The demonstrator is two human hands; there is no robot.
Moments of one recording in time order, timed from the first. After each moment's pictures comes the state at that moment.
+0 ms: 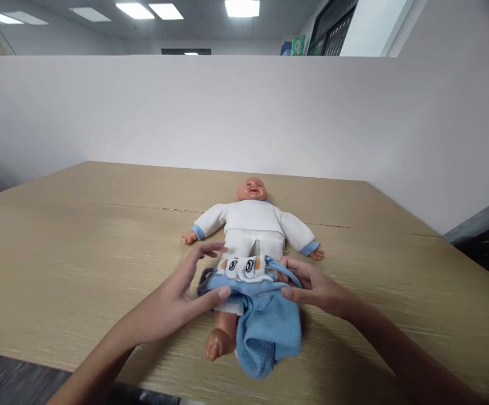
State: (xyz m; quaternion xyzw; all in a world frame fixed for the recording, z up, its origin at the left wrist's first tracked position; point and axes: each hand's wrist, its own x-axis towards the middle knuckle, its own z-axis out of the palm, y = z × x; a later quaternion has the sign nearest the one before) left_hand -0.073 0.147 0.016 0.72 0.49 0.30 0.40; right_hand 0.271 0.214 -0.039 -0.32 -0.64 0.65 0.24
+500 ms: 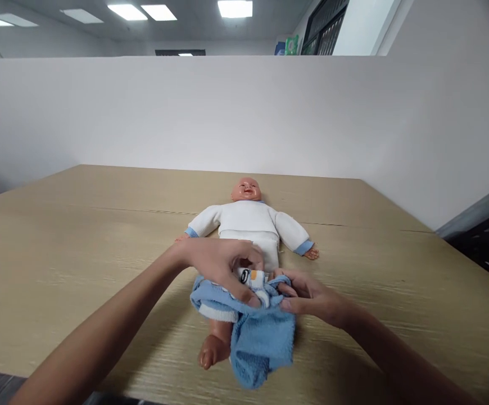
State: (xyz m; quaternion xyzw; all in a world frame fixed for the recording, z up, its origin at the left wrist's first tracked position) left_hand -0.007 0.255 0.065 0.87 0.21 0.02 0.44; right_hand 0.265 0.198 -0.029 -0.26 -0.59 0.72 0.24
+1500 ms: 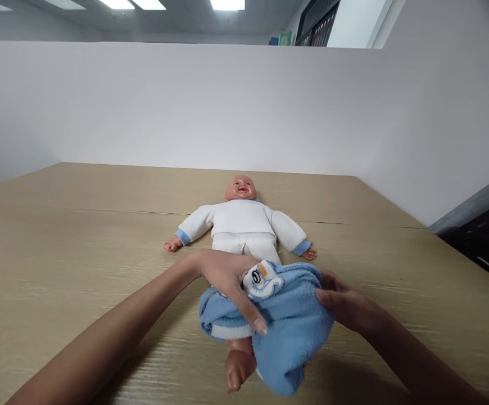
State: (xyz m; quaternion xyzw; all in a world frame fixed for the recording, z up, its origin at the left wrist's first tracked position) left_hand 0.022 0.271 0.028 0.76 0.08 -0.04 0.64; right_hand 0.296 0.193 -0.034 -0.30 -0.51 0.74 0.33
